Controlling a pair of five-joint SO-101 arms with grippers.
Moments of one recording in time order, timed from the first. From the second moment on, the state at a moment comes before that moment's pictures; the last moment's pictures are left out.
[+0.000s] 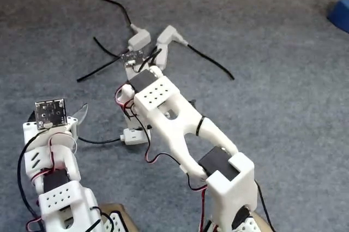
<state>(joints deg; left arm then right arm) -32.9 -73.4 96.3 7.6 -18.8 -46.8 20.6 -10.9 84.0 -23.5</state>
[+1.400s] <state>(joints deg) -21.8 -73.3 85.6 38.7 -23.0 -8.7 9.6 -23.7 96.7 -3.3</state>
